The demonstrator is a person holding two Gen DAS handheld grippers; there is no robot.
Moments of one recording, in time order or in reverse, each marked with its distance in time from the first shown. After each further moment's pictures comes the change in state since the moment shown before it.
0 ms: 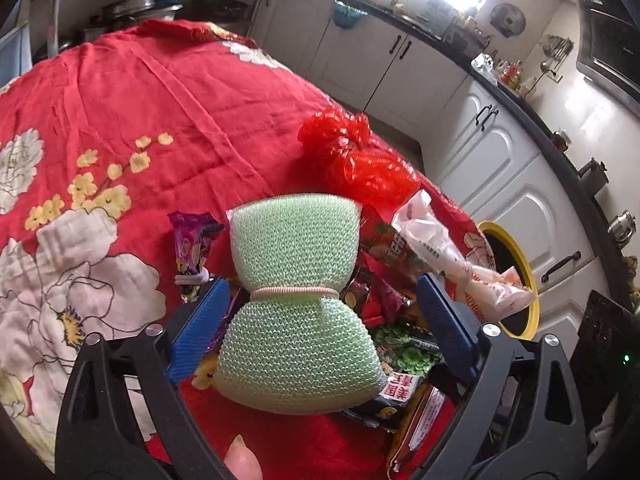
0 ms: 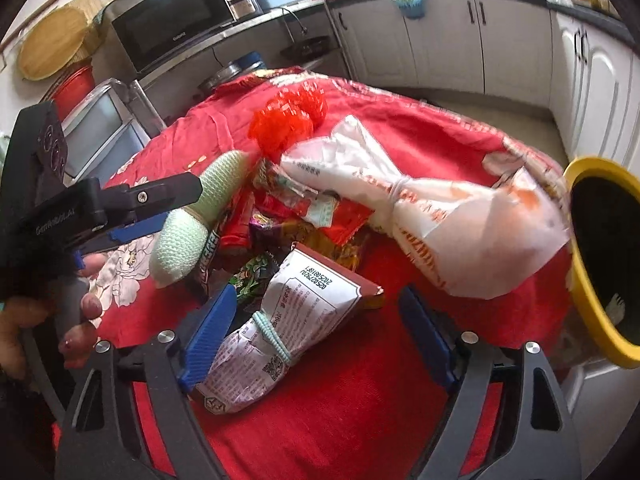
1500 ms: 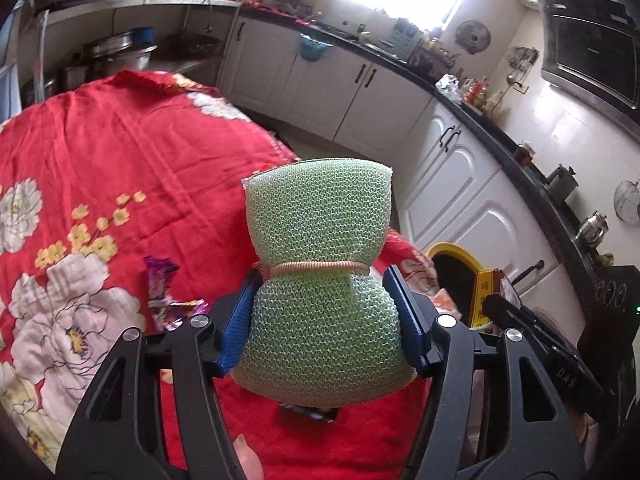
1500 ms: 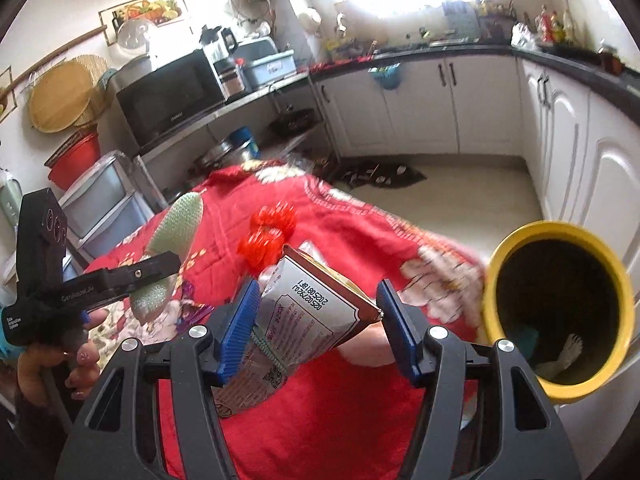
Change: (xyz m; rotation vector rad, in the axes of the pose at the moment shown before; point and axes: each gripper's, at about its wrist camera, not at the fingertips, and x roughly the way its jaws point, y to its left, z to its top) left arm -0.054 -0.055 0.011 0.062 -0.122 -0.077; right arm -0.106 -0.031 0.036 0.015 -0.273 -0.050
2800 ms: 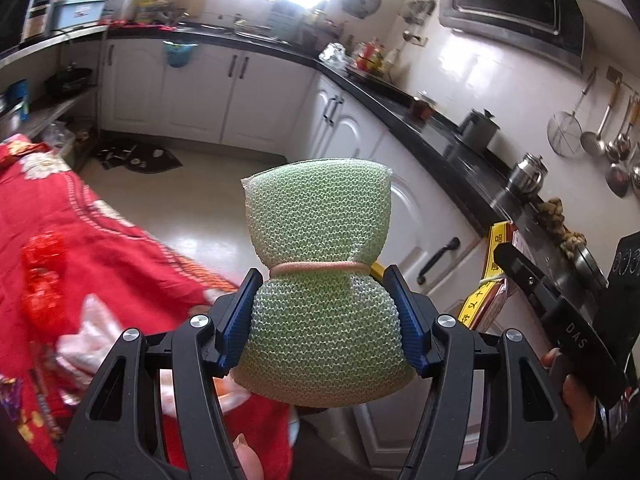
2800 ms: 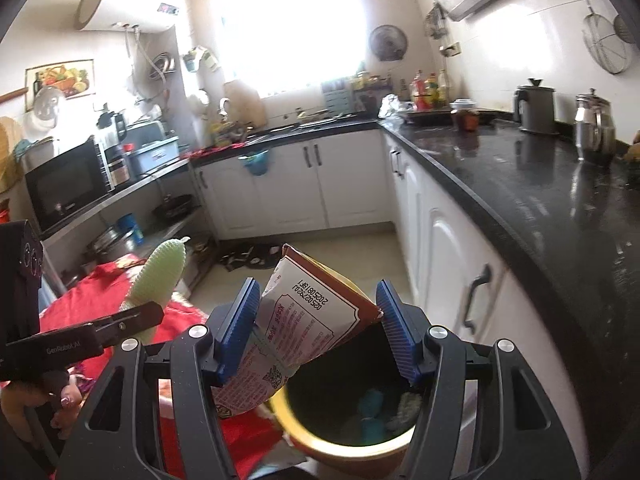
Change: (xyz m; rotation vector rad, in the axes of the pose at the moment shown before) left arm 0.090 -0.210 0.012 0.242 0.050 -0.256; right arm -0.124 -0.146 0.031 0.086 -0.278 -0.414
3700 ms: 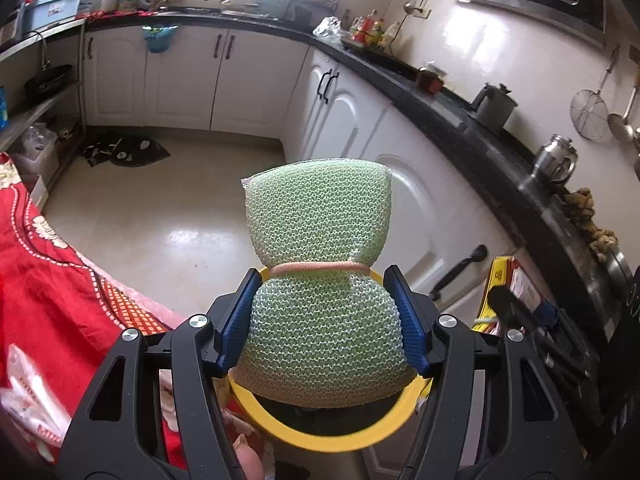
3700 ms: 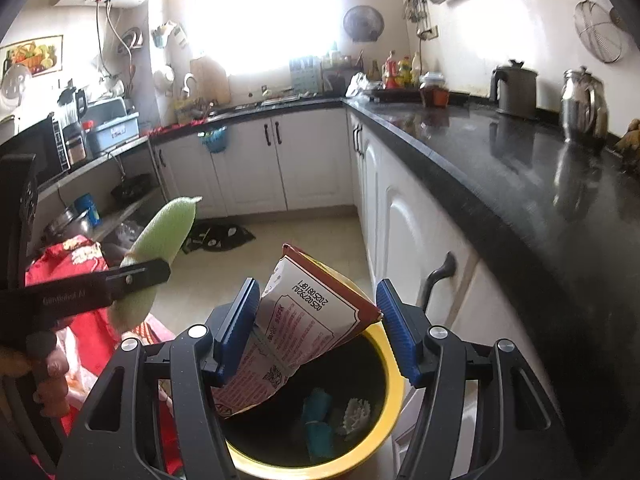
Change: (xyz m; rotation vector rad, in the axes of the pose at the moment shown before) left arm 0.110 -0.023 0.022 0.016 0.070 0.037; right arm 0.074 -0.054 -0.021 -0.029 0.084 -0.114
